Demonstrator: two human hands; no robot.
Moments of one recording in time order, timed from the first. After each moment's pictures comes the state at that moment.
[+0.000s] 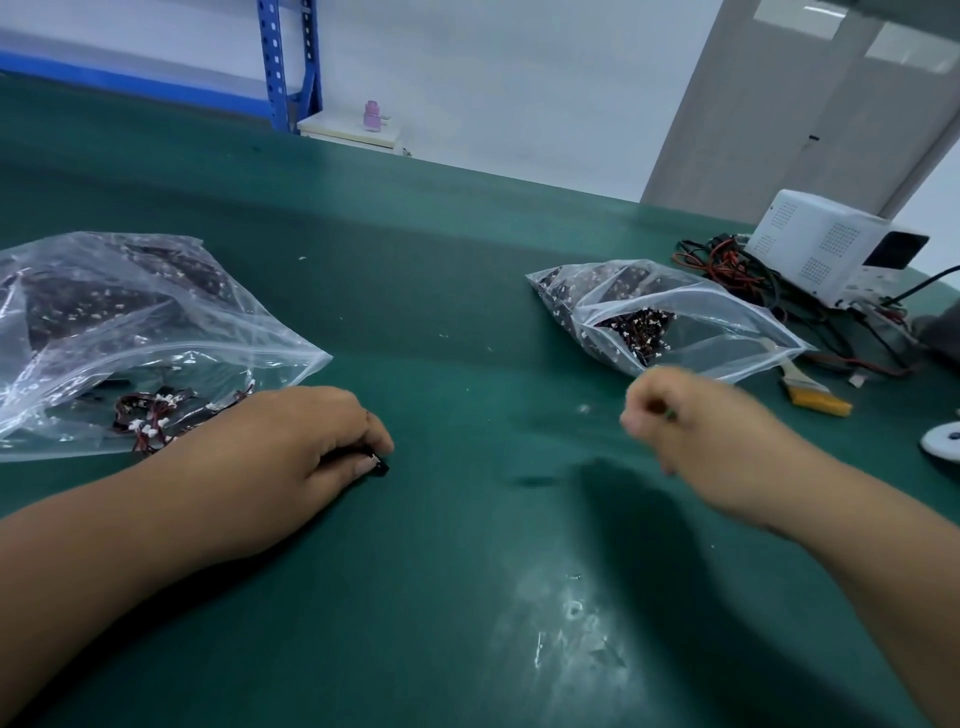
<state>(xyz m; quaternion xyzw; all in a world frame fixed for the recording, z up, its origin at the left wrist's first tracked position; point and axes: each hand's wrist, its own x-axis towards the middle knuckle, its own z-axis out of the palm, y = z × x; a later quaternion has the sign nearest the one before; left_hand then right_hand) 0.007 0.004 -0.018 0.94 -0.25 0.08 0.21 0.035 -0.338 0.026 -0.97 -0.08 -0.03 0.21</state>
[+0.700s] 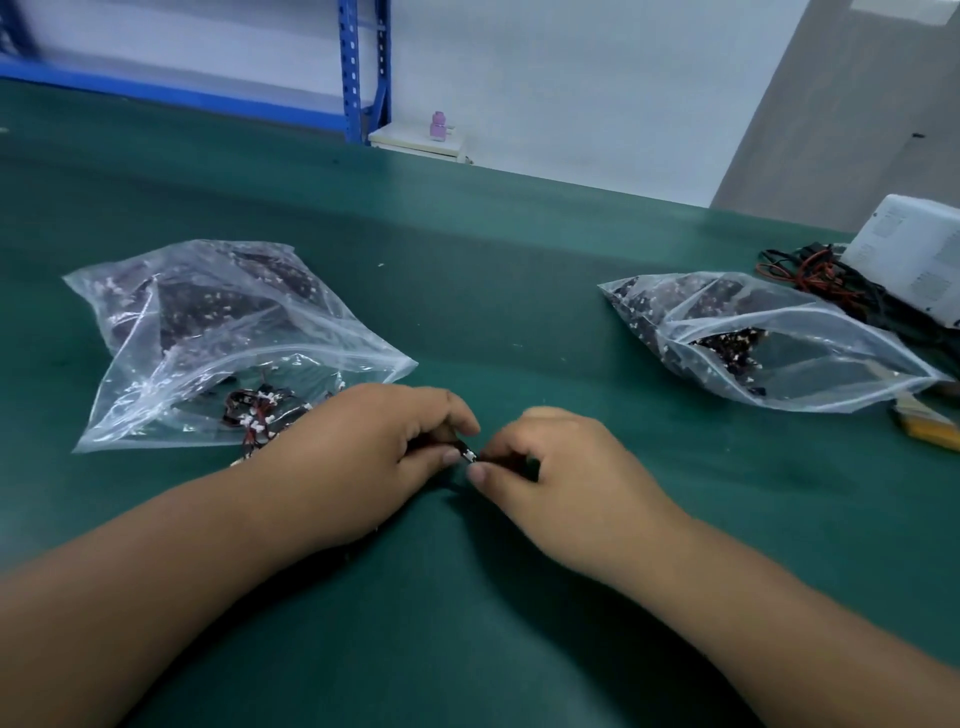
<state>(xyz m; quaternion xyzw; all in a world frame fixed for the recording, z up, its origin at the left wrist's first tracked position) 0.008 0.000 -0.013 0.93 -0.18 0.09 0.30 0.026 -0.201 -0.011 -0.94 -0.25 -0.01 0.25</state>
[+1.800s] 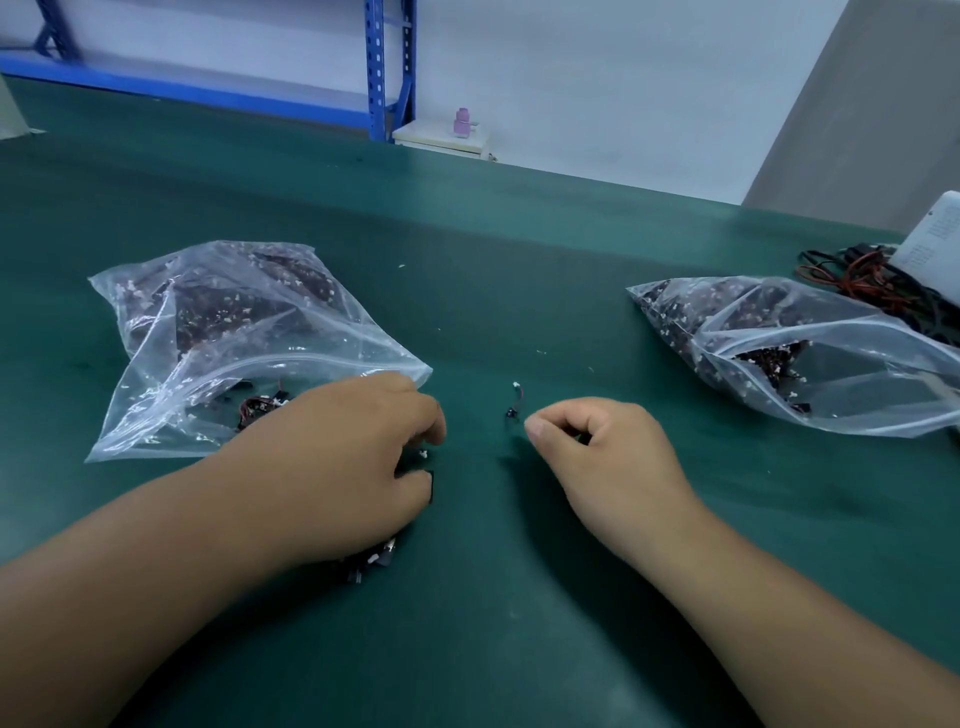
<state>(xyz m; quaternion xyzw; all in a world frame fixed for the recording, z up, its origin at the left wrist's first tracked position) 0.002 0.015 0.001 0.98 -0.13 0.07 0.11 0.061 -0.206 -0.032 -0.90 -0.11 -0.06 0.42</state>
